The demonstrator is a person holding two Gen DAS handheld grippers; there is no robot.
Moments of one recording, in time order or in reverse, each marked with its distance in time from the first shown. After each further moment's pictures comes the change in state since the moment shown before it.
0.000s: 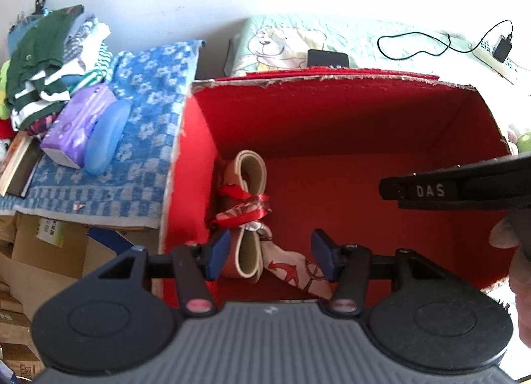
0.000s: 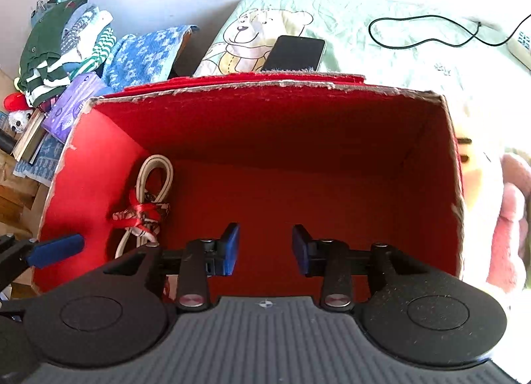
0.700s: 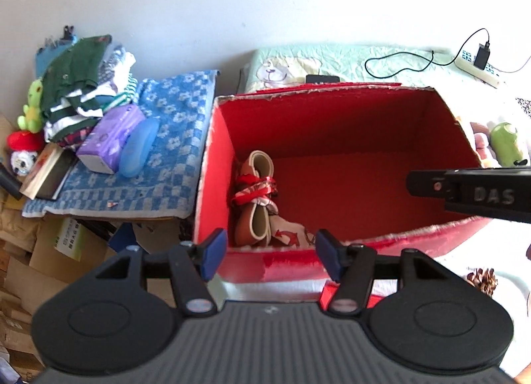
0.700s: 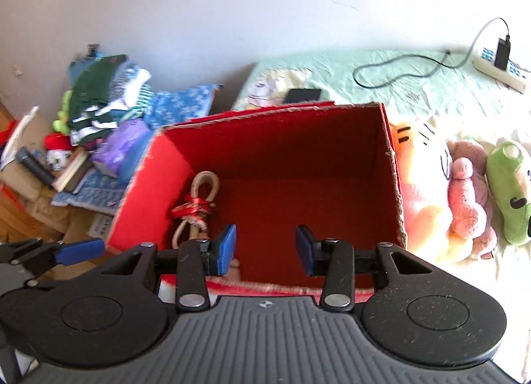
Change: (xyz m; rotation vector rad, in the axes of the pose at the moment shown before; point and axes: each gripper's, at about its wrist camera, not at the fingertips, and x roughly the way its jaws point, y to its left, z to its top) left arm -0.088 -0.004 -0.063 0.032 -0.124 0.043; right arm -0.099 -0.006 -0.067 0.011 -0.238 0.108
